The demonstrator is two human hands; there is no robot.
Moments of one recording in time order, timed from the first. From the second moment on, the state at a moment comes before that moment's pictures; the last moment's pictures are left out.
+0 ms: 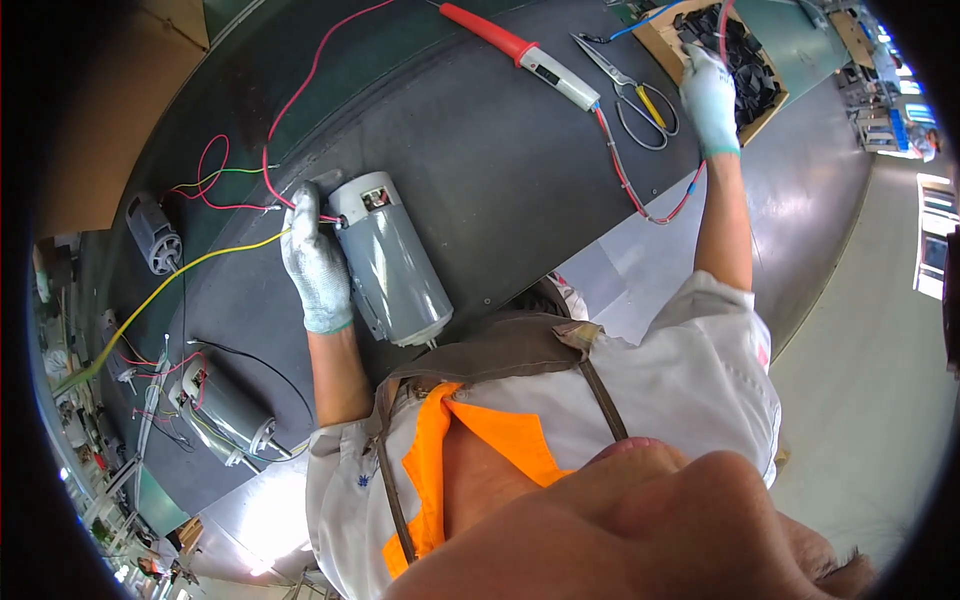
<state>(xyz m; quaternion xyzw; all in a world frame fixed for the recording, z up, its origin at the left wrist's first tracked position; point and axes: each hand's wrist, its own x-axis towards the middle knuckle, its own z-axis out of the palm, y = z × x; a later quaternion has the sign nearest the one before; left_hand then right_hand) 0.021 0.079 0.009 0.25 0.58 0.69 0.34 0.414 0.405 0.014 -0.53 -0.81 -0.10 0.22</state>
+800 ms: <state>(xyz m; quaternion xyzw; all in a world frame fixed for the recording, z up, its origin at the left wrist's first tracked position) 0.019 0.057 0.017 0.24 0.60 0.65 0.41 0.345 0.353 0.067 -0.41 -0.64 0.50 0.42</state>
